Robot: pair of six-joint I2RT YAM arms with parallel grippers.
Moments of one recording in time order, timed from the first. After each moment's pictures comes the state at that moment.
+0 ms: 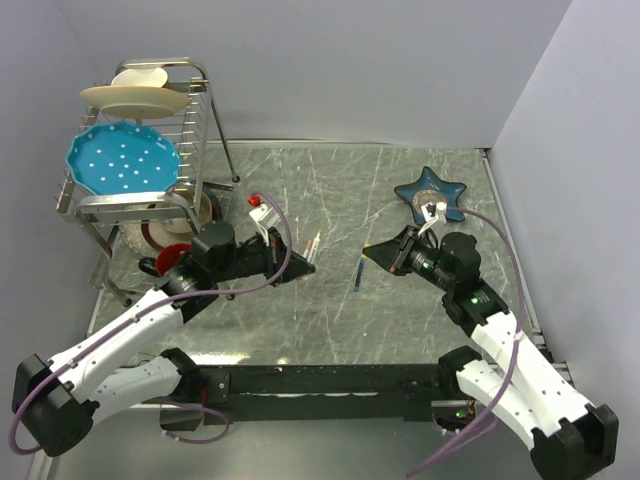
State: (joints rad) left arm -0.68 0.96 0.75 0.02 0.54 -0.50; right arm 0.39 0.75 0.57 -0.05 -0.38 0.77
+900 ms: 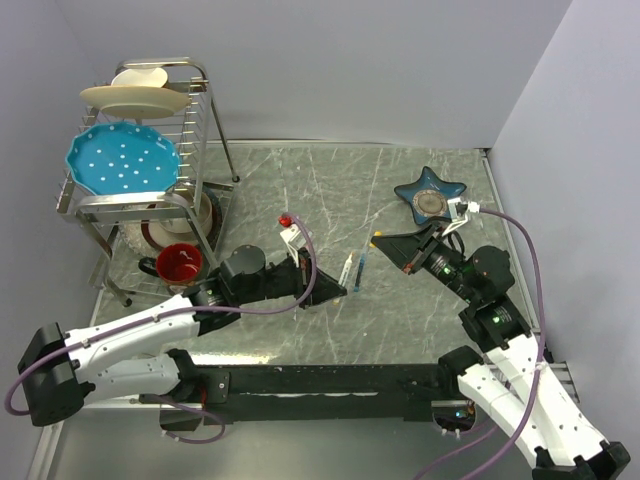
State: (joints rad) left arm -0.99 1.04 0.70 0.24 0.31 -0.65; right arm 0.41 0.59 0.64 0.02 -0.40 0.83
